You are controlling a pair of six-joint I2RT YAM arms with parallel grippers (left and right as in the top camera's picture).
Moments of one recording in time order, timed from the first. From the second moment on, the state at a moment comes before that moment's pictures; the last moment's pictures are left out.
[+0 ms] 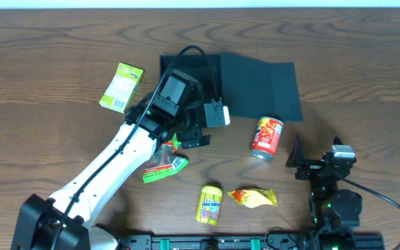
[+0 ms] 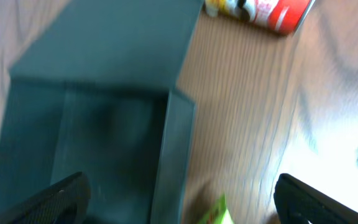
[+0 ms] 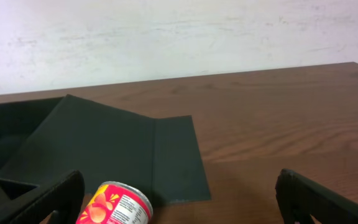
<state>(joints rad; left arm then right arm) -0.56 1.52 1.12 -0.56 0.28 0.86 0.03 0.04 0.01 -0.07 0.06 0.12</state>
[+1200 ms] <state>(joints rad) -0.56 1.75 1.12 -0.43 0.30 0.86 0.03 0.04 0.01 -0.06 0.06 0.12</state>
